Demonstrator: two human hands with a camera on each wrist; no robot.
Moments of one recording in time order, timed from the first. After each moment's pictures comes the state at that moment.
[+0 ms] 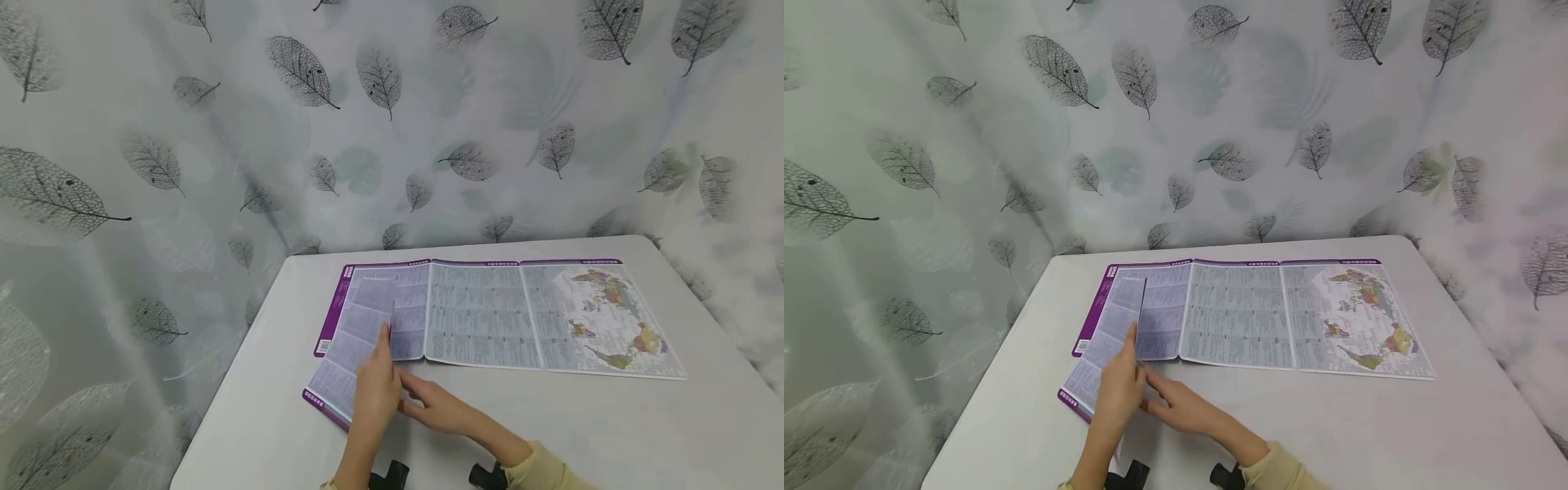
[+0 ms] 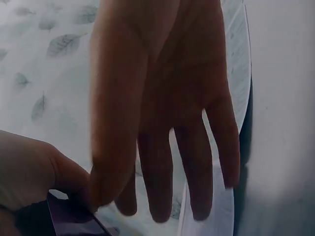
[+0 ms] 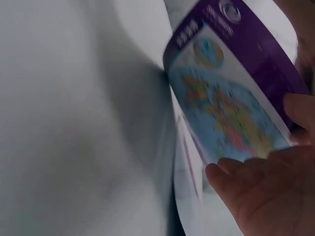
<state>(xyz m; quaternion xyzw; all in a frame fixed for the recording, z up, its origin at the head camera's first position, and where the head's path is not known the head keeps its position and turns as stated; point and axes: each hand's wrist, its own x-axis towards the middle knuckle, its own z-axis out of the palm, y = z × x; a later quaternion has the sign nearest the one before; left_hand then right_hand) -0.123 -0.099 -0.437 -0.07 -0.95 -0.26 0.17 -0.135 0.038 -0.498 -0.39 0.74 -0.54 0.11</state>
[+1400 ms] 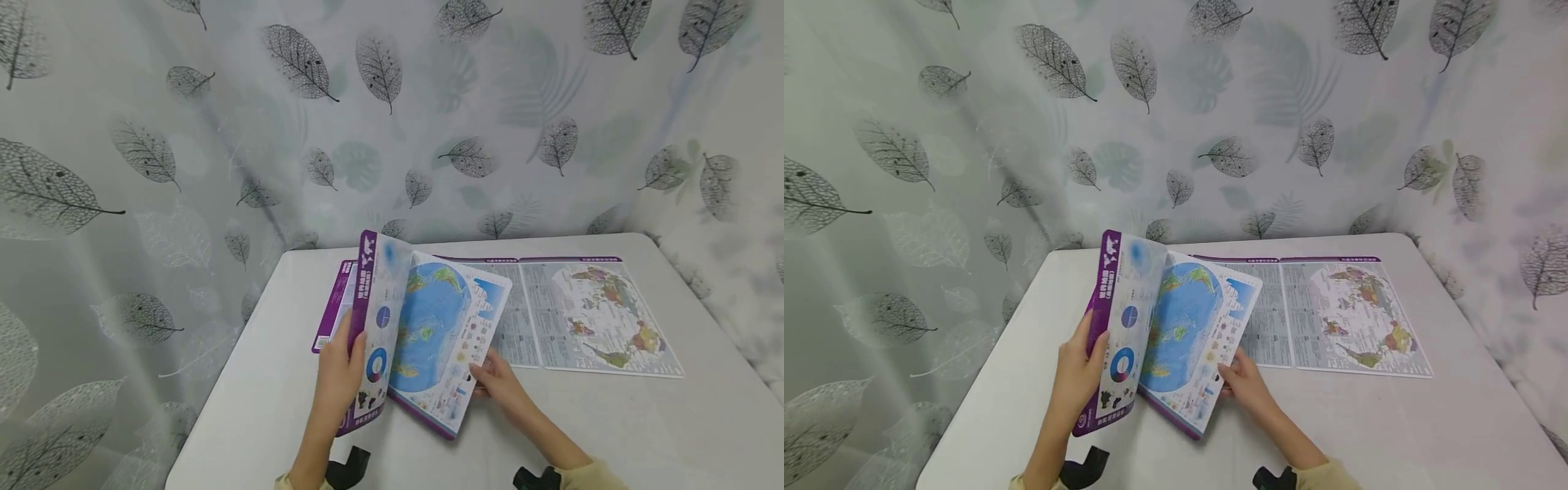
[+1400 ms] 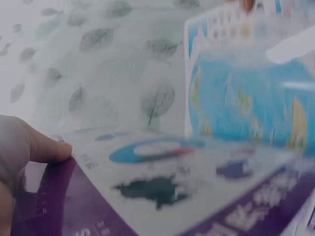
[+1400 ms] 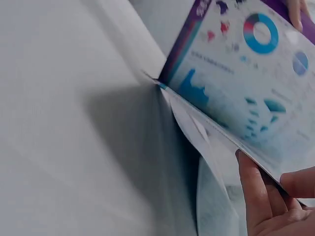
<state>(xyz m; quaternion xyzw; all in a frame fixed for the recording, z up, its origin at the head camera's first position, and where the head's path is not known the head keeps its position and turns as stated) -0.121 -0.139 -0.383 -0.11 -0.89 -0.41 0.18 -0.134 0.119 -0.499 -0.03 0.65 -0.74 0.13</state>
